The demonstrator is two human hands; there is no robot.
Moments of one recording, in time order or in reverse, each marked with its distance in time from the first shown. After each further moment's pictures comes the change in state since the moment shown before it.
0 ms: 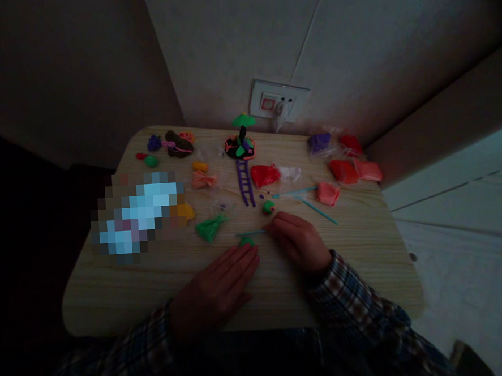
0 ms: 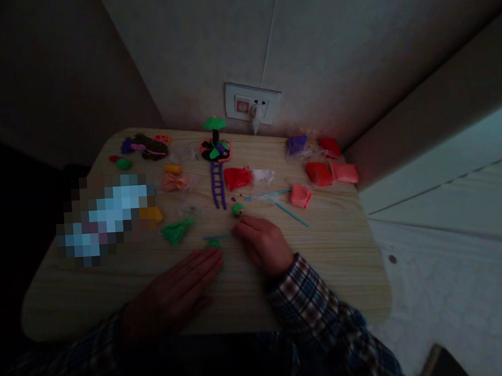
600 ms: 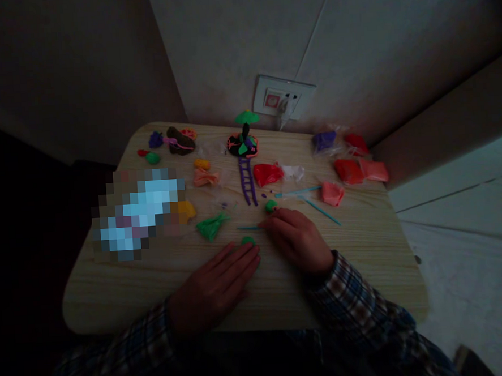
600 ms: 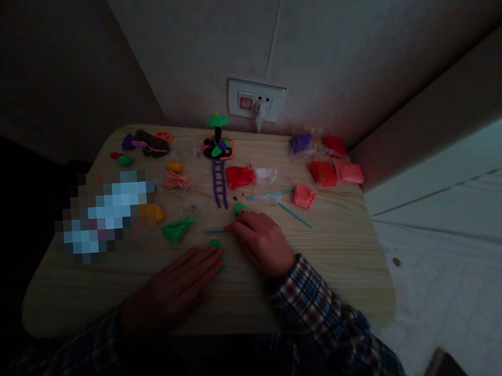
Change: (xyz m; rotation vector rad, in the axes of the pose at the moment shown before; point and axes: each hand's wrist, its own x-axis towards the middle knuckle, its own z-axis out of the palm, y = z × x) left_hand 0.000 -0.003 -0.001 -0.041 -0.005 0.010; right_hand 0.006 -0.004 0.001 -0.125 0.030 -0.046
